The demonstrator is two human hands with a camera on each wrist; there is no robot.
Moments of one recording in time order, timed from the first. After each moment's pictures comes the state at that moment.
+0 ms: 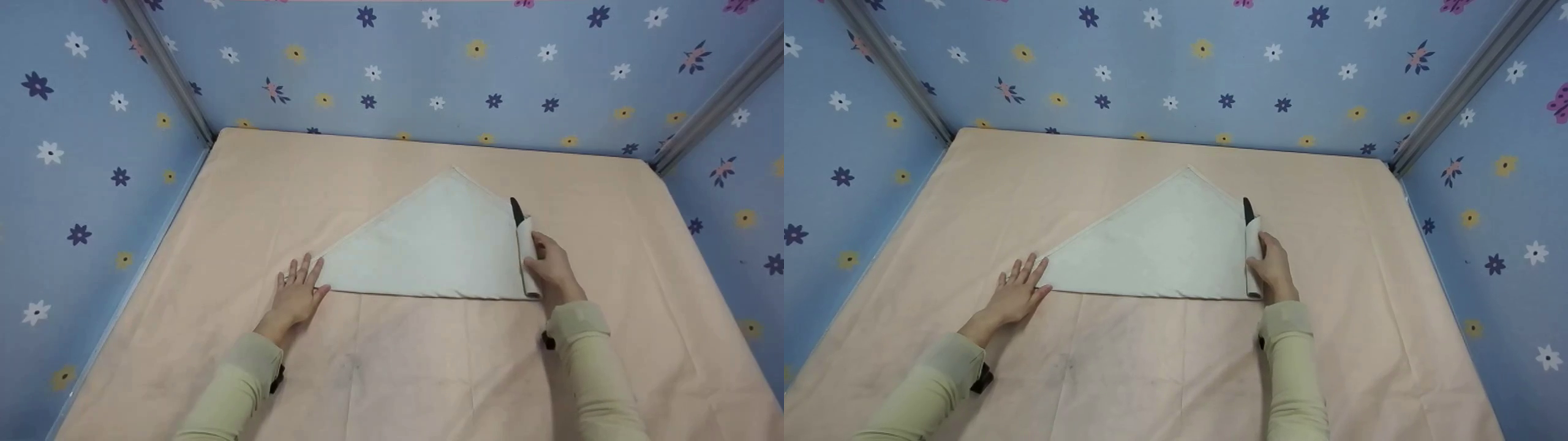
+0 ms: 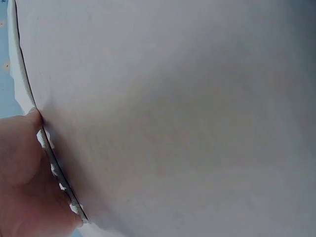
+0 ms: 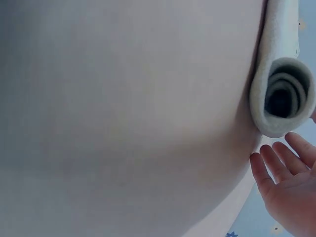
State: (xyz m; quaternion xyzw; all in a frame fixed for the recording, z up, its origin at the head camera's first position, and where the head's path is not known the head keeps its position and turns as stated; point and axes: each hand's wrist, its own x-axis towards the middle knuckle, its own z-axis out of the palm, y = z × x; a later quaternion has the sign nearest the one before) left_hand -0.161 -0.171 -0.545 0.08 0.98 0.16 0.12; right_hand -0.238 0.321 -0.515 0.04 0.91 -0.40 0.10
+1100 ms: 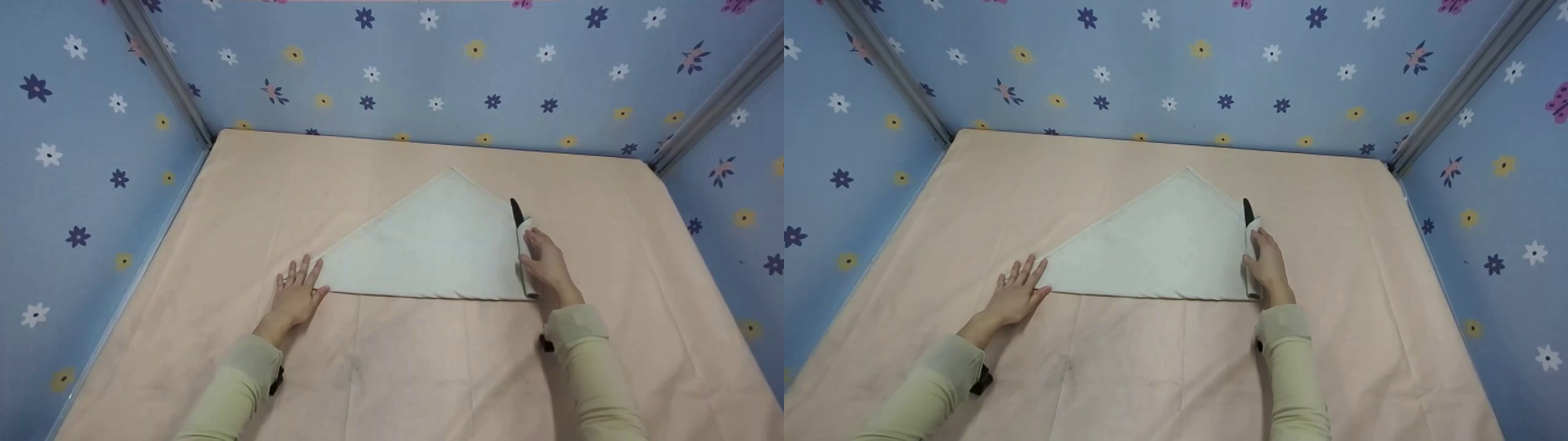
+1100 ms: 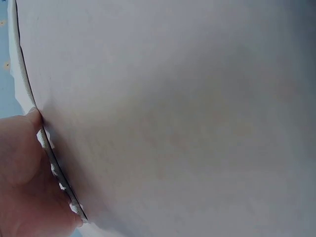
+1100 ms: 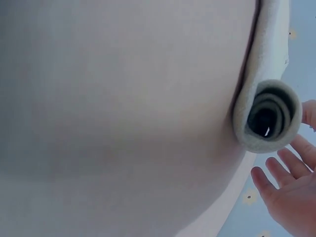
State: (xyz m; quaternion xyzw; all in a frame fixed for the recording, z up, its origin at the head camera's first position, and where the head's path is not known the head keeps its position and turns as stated) left_hand -0.162 -0.170 -0.545 0.07 0.98 0.16 0.13; right_hand -0.235 0.314 -0.512 -0.03 0.93 -0.37 0.04
